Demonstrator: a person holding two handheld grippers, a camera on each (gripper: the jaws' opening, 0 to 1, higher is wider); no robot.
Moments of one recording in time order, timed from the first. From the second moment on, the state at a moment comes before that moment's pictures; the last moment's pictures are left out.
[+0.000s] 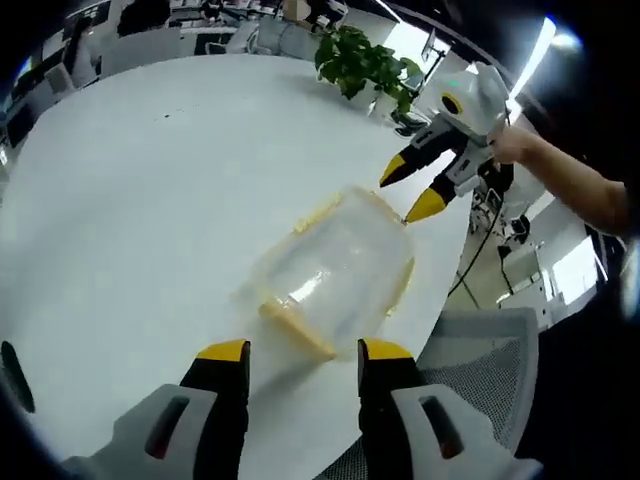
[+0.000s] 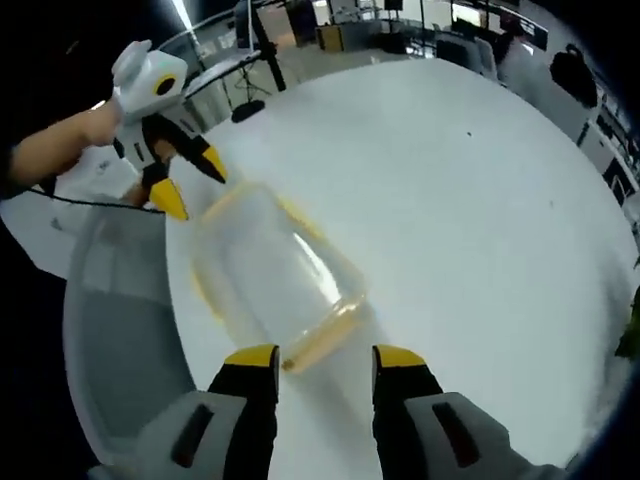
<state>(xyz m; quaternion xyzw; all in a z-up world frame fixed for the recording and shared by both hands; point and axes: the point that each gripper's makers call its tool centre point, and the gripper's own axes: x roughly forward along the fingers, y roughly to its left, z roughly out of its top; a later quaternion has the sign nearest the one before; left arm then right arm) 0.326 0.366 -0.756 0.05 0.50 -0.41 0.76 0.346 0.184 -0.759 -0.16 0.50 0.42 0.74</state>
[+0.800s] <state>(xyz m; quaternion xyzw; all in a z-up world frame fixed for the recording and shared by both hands) 0.330 0.365 -0.769 -0.04 0.53 -0.29 0.80 0.343 0.194 -0.768 -0.09 0.52 0.39 0.76</state>
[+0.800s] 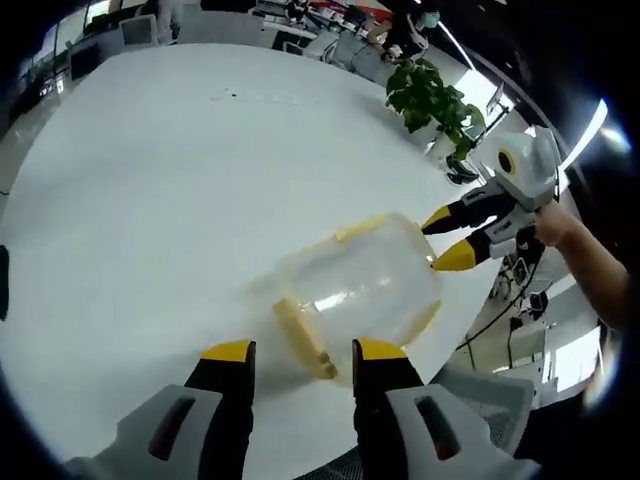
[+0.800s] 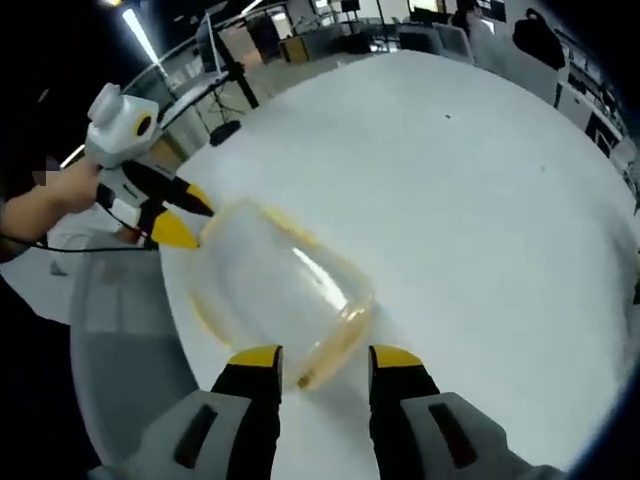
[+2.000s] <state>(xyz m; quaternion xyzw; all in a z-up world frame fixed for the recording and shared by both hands) 0.329 0.347 -0.771 -0.08 0.52 -0.26 0.81 0.340 0.200 -0.769 -0.06 0.53 0.38 0.76</state>
